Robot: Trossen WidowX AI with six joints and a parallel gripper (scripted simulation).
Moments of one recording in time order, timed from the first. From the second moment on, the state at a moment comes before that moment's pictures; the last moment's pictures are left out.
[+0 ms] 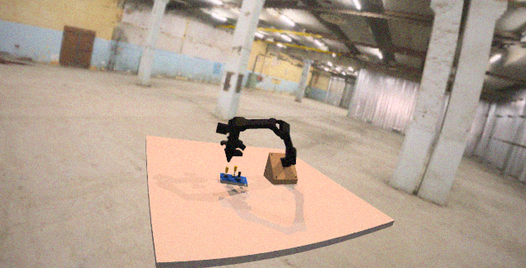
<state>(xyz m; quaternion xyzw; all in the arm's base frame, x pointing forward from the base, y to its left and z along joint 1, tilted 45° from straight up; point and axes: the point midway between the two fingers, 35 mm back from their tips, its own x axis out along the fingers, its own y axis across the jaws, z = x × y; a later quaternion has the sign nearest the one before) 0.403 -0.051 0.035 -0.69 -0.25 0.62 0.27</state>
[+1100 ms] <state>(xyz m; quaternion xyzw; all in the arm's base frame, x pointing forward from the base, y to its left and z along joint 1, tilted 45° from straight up) 0.405 -0.032 0.016 -0.69 -0.25 0.62 0.27</state>
